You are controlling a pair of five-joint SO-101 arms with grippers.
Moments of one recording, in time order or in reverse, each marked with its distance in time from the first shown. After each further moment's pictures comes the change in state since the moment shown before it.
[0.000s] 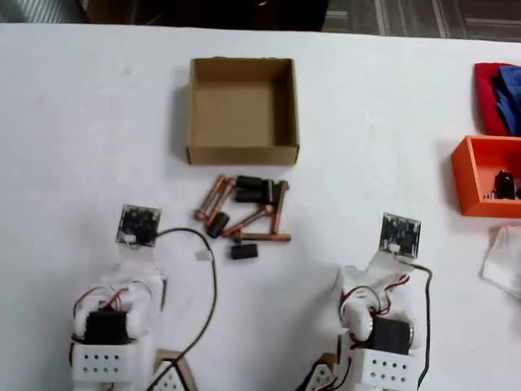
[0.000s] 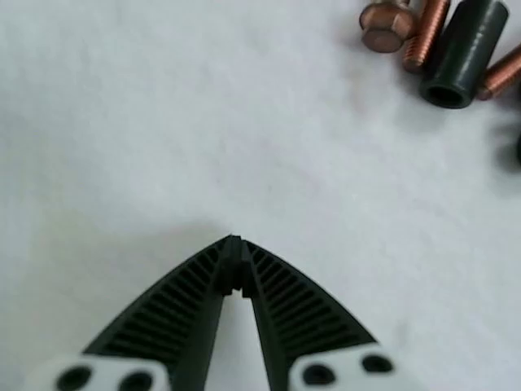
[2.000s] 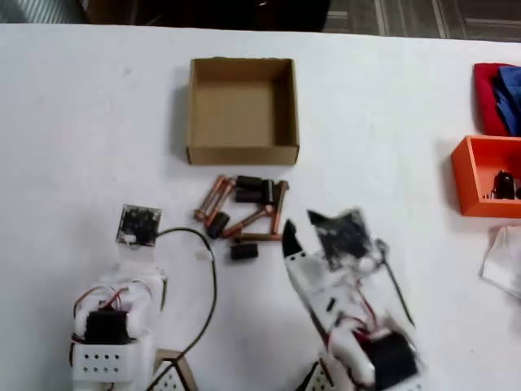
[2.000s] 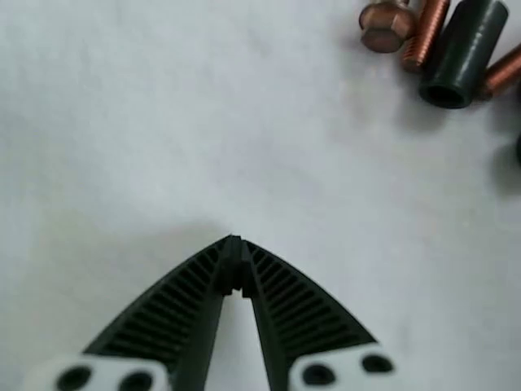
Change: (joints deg) left arm 0.0 0.0 0.0 0.0 0.0; right arm -31.5 -0.2 -25.7 -9.7 9.1
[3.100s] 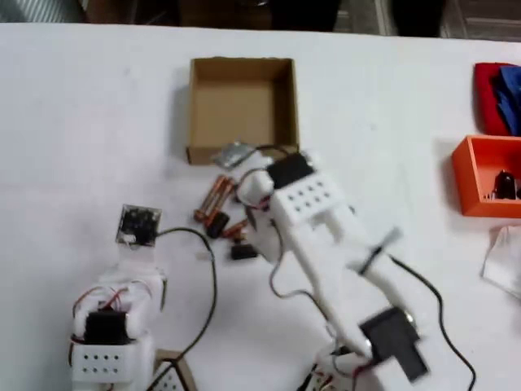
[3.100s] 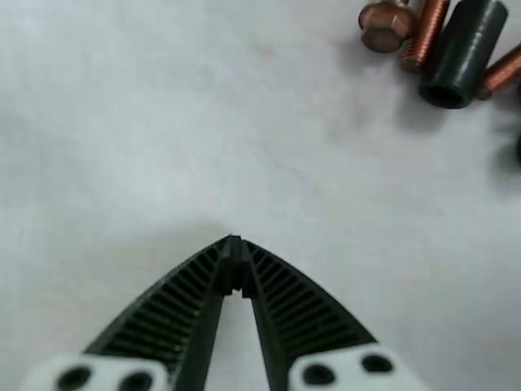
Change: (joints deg) left arm 0.0 0.0 0.0 0.0 0.0; right arm -6.5 97.6 -55.1 31.3 13.8
